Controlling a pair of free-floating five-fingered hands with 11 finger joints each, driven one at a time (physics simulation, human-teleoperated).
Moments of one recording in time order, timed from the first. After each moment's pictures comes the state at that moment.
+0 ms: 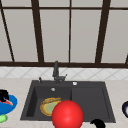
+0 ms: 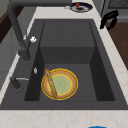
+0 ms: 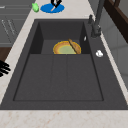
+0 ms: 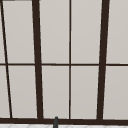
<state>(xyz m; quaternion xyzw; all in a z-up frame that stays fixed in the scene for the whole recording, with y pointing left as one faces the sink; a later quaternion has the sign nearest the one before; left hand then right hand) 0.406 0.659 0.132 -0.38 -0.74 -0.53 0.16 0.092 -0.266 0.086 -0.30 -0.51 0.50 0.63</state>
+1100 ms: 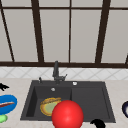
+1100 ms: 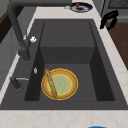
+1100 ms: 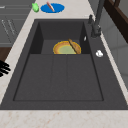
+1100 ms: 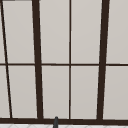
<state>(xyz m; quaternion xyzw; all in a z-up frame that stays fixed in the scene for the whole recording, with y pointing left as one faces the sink) 0.408 0.693 0.202 -0.35 -0.80 -0.48 0.11 0.092 -0.266 0.086 -0.30 -0.51 0.50 0.63</state>
